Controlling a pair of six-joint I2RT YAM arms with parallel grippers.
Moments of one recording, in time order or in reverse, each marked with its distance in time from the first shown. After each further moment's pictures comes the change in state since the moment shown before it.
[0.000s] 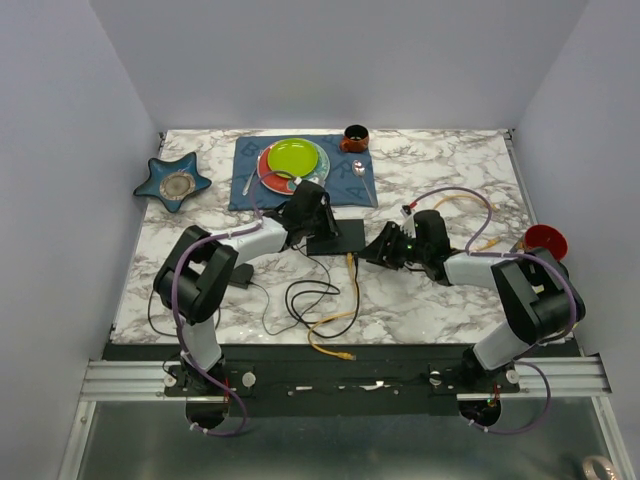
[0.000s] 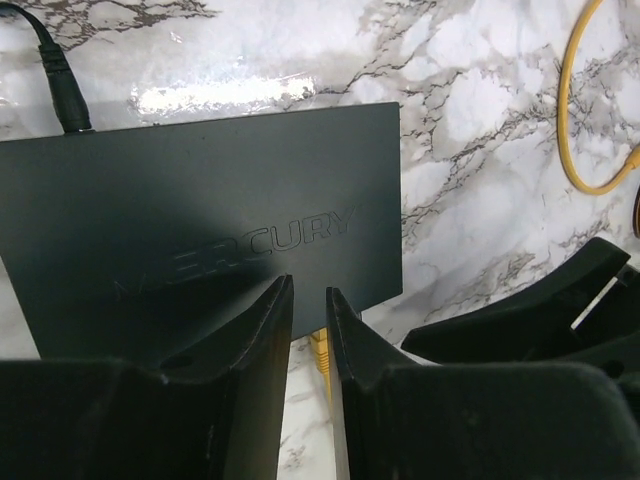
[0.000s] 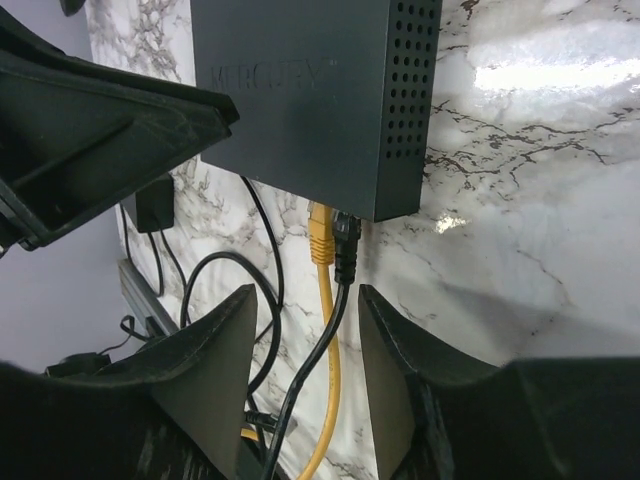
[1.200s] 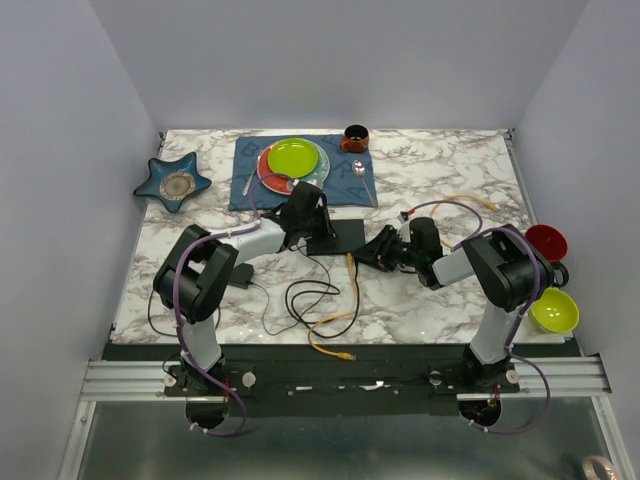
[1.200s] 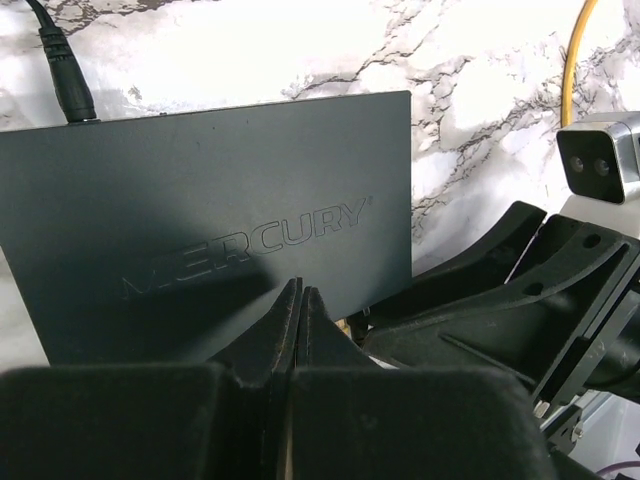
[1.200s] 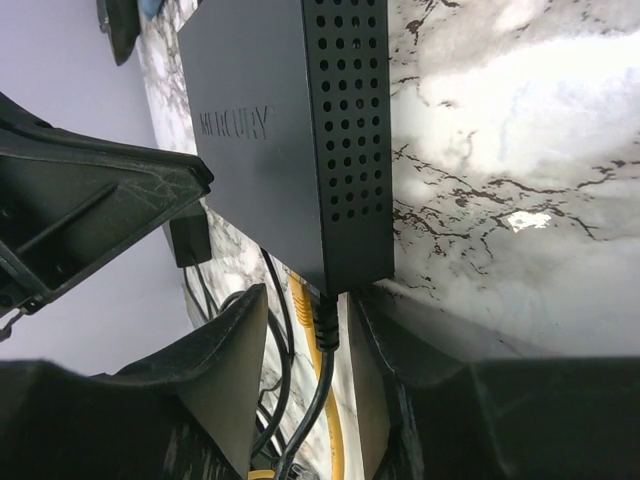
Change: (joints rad) left arm 0.018 0.006 -0.024 0.021 0.042 0.002; right arm 0.000 0.257 -0.027 0.373 -0.046 0.217
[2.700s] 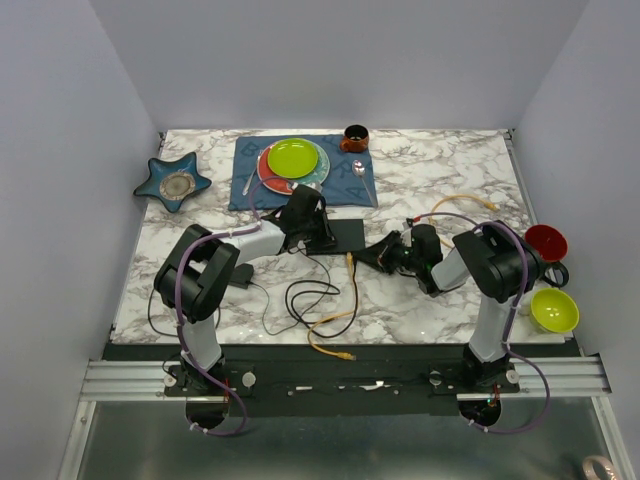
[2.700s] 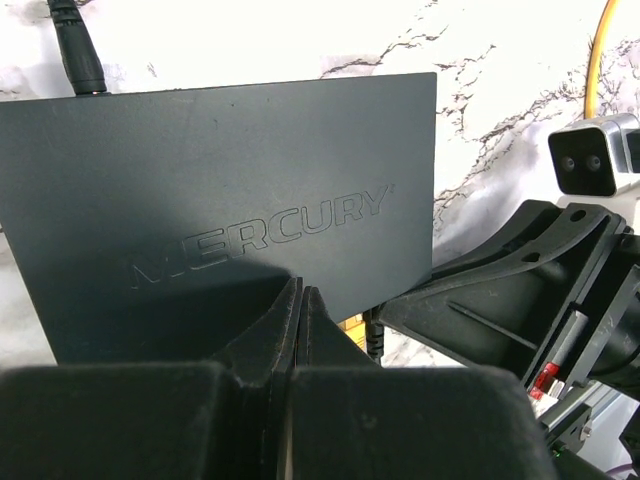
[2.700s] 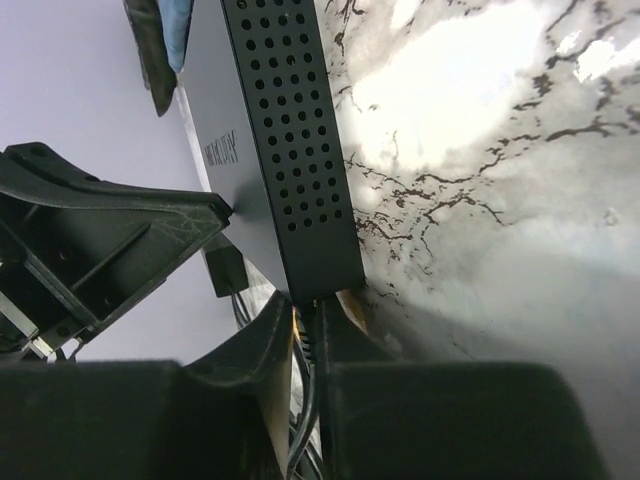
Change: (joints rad) left arm 0.000 0.008 -0.025 0.012 0.001 0.000; right arm 0.000 0.084 -0.053 0.200 0.055 0.200
